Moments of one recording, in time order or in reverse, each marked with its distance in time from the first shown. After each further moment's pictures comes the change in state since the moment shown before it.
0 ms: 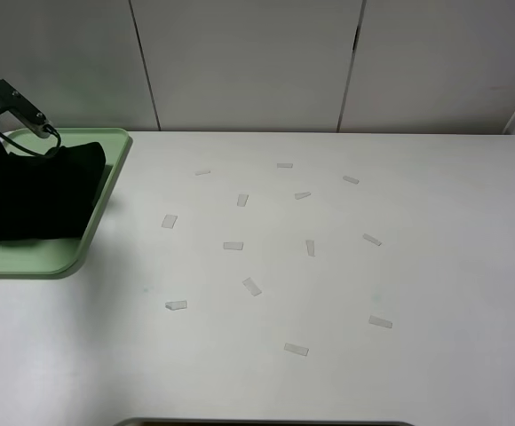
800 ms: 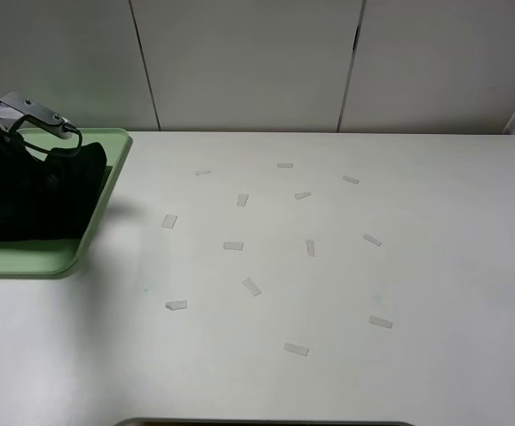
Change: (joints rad) left arm -0.035 -0.030 0.202 -0.278 -0.284 -0.011; right arm 0.000 0.000 0.000 0.000 0.000 0.000
